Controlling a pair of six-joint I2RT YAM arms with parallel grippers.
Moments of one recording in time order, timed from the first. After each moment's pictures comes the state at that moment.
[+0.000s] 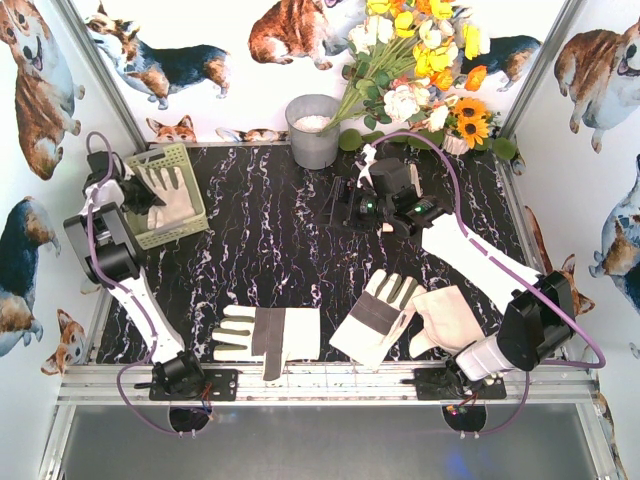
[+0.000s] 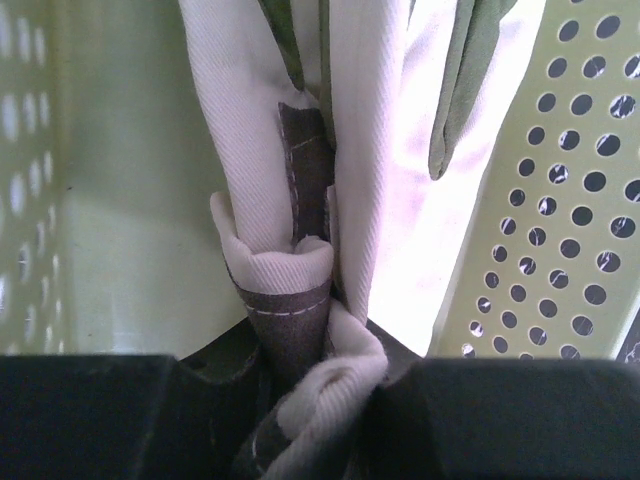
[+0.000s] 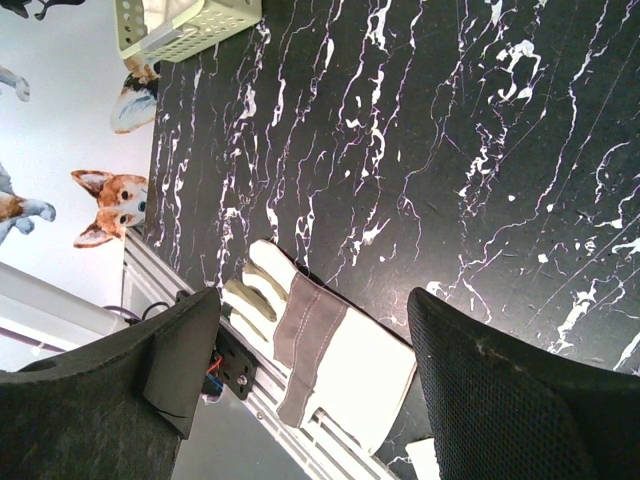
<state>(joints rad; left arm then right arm) 0.49 2.21 1.71 -0.49 0.37 -0.33 0.56 1.46 1.24 -0.37 -0.35 0.69</state>
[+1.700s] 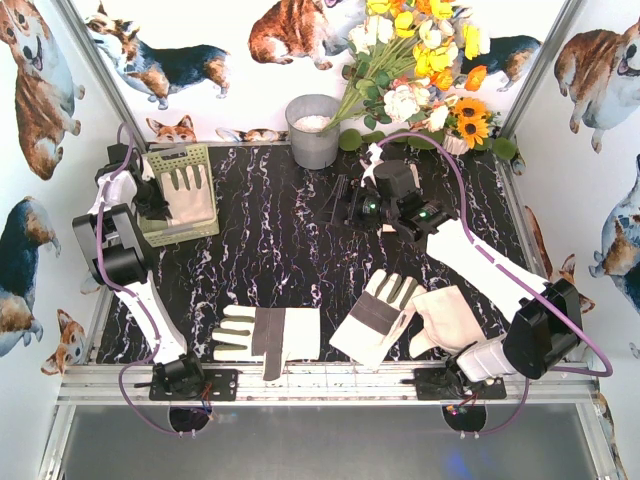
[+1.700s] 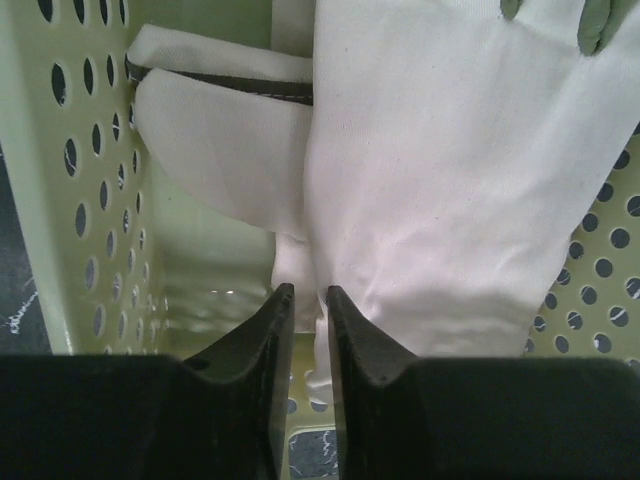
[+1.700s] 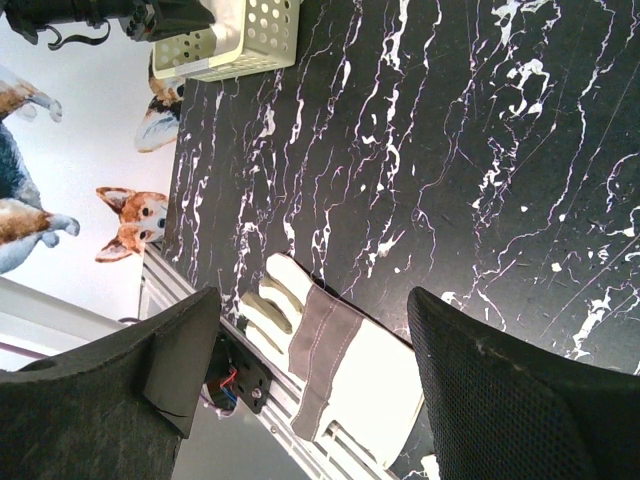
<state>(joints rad) 0.38 2.12 1.71 -0.75 0.19 -0.11 0.57 1.41 1.20 -0.31 -0.32 0.73</state>
